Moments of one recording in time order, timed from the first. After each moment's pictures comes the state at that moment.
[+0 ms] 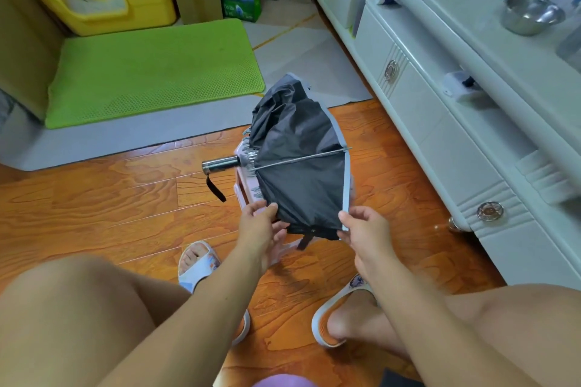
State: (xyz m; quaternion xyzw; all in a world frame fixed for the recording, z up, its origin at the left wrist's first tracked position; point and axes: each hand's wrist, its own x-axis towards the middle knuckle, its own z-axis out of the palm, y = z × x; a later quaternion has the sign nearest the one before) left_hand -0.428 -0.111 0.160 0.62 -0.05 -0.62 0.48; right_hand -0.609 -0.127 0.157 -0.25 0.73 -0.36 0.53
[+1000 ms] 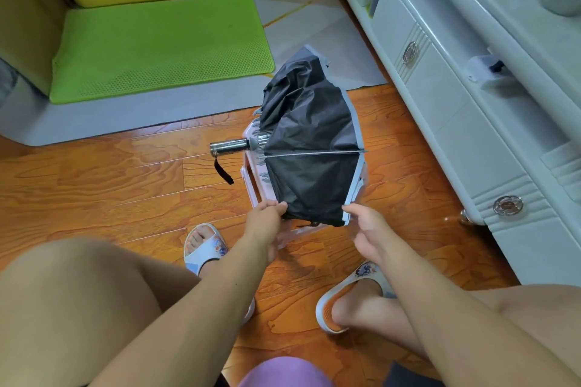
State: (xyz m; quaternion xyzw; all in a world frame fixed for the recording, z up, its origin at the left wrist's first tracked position) left_hand -0.421 -0.103 0.145 0.64 -0.03 -0.65 0.42; right_hand -0.617 -0.143 0.102 -0.19 0.68 -0.27 0.65
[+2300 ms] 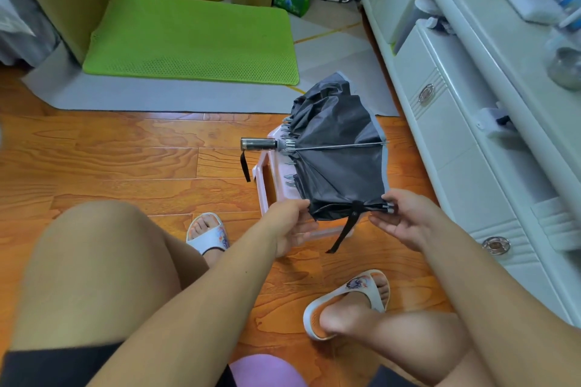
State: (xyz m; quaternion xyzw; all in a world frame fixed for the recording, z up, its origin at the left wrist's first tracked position) left_hand -0.409 -0.090 0.172 0.59 -0.04 -0.72 0.37; right_hand -0.603 -0.156 0.245 -0.22 0.71 -0.28 0.61
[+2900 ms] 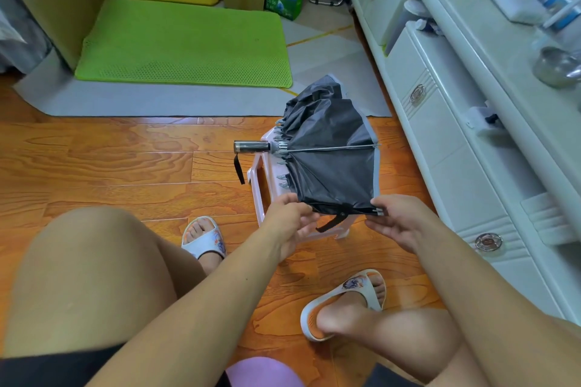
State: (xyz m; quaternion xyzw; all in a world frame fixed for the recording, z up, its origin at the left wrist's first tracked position) left_hand -0.426 -0.092 0.174 0.53 -0.04 -0.70 0.48; right_hand -0.613 -0.155 0.234 -0.29 0.71 -0.24 0.59
